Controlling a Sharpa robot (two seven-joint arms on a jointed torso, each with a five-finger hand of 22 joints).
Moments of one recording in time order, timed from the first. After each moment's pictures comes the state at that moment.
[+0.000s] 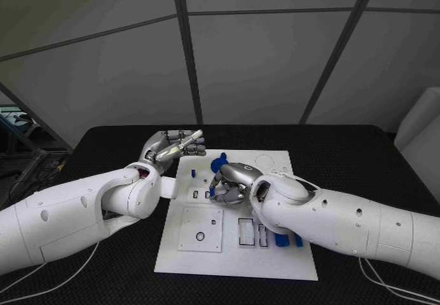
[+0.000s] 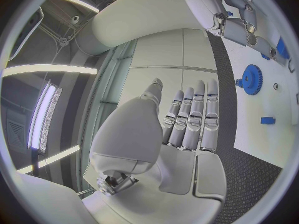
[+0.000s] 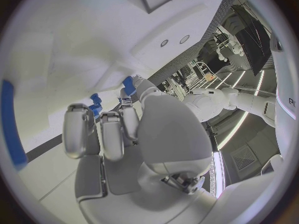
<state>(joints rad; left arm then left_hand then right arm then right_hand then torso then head) 1.09 -0.90 0.07 1.59 -0.05 -0.44 0.45 1.40 -0.04 0.05 0.14 0.14 0.94 0.22 0.09 0.07 1.04 0.17 0.08 0.07 1.08 0.12 0.19 0.19 0.19 0.89 0.23 0.42 0.19 1.12 -0.48 -0.03 1.44 -1.50 -0.29 -0.23 1.41 -0.06 0.19 0.11 0.23 1.06 0.14 0.10 0.07 1.41 0.05 1.32 1.31 1.47 -0.03 1.52 1.31 0.05 1.41 0.09 1.45 1.31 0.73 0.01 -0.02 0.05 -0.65</state>
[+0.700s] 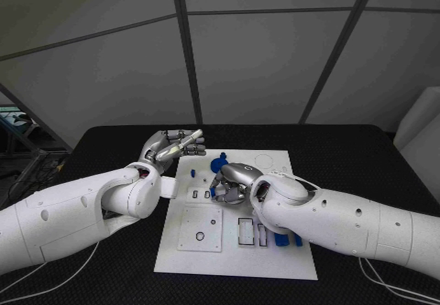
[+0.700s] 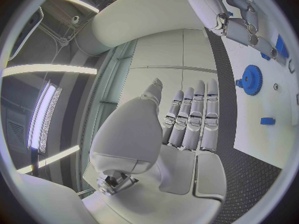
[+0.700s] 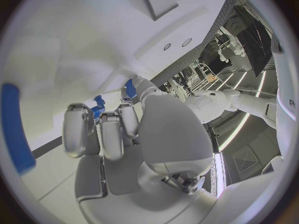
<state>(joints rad) 1.09 -0.90 0.07 1.59 -0.05 -0.44 0.44 1.39 -0.03 0.05 0.14 0.14 0.94 0.22 0.09 0.07 1.04 0.17 0.08 0.07 1.08 0.12 0.19 0.19 0.19 0.89 0.23 0.42 0.19 1.12 -0.48 -0.03 1.43 -1.50 -0.28 -0.25 1.38 -0.10 0.19 0.12 0.24 1.03 0.15 0.08 0.07 1.40 0.06 1.31 1.31 1.47 -0.02 1.51 1.31 0.05 1.40 0.10 1.45 1.31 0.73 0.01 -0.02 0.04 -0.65</state>
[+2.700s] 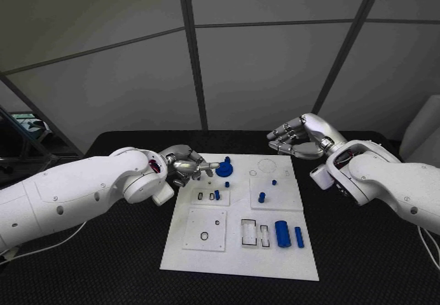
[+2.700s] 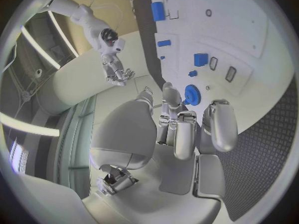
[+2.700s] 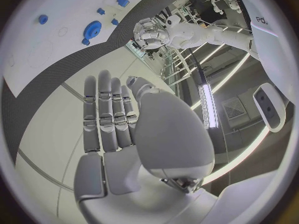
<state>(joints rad) 1.17 -0.88 0.07 1.53 -0.70 -0.09 -0.30 1.23 0.01 -0.03 0.28 0.14 0.98 0.07 0.49 0.47 1.27 0.00 1.04 0.94 1.46 -0.05 1.56 1.31 0.07 1.39 0.06 1.37 1.19 1.22 -0.82 0.05 1.50 -0.89 -0.41 0.21 1.46 -0.16 0.28 0.20 0.39 1.07 0.15 0.10 0.07 1.26 0.07 0.18 0.27 1.29 0.03 0.32 0.38 0.17 0.91 0.14 0.65 0.51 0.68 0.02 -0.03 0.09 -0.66</state>
